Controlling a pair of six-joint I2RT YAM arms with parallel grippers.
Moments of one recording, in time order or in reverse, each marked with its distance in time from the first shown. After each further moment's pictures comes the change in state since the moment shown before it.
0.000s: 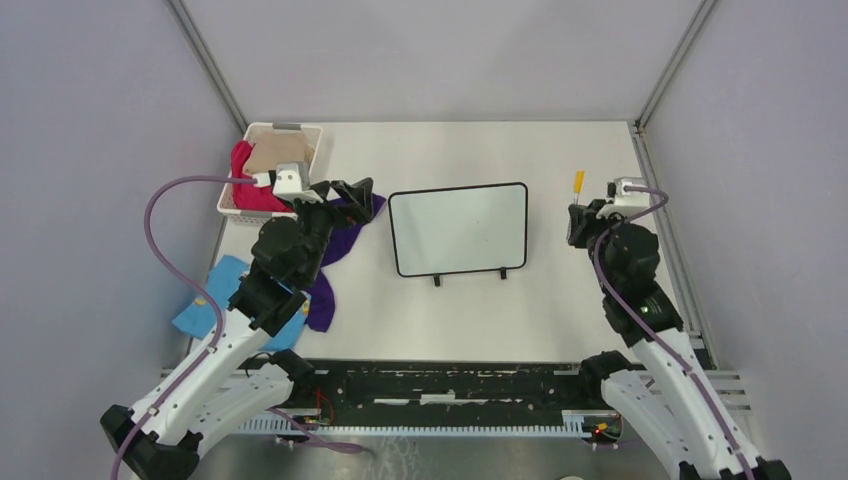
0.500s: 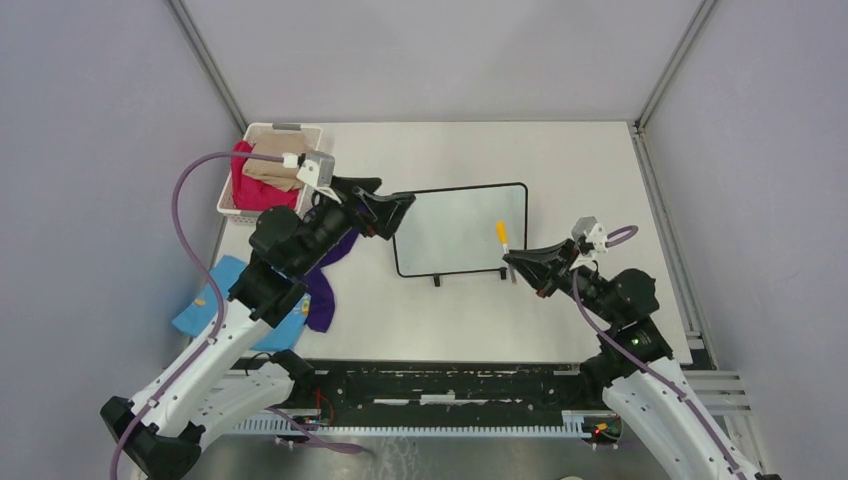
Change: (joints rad) left arm -0.008 0.056 0.069 0.025 0.409 -0.050; right arm 0.115 -0.269 -0.249 0.279 -0.785 0.050
